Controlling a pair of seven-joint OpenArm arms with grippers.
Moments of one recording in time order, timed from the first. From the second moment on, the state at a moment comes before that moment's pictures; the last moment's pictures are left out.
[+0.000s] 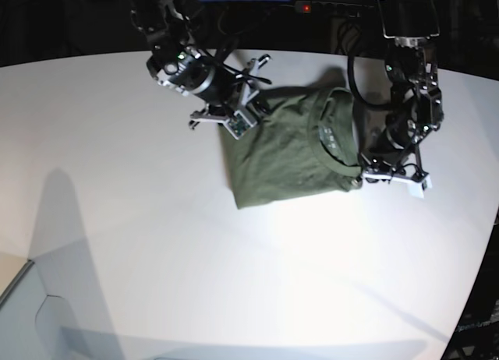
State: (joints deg) left arm 0.1 -9.5 -10.1 82.1 -41.2 9.3 37.7; right arm -13.4 1.2 -17.1 91.1 -1.5 26.6 -25.8
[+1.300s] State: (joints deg) left arm 18.3 -7.2 -7.3 105.3 -41.3 9.4 38.2; right arm -22.2 2.0 -0.5 111.7 -1.5 26.2 -26.6
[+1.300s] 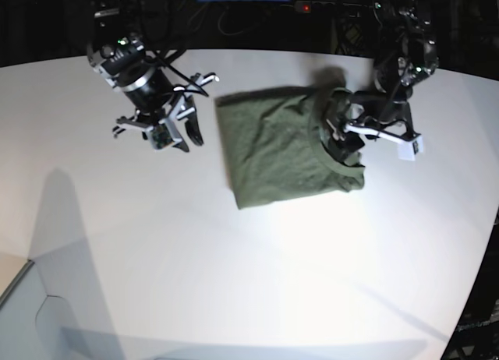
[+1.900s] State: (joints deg) left arm 12.8 -13.3 0.5 99.2 -41.1 9.3 38.3; right arm -22.5 2.4 -0.3 111.7 -1.5 26.2 -26.6
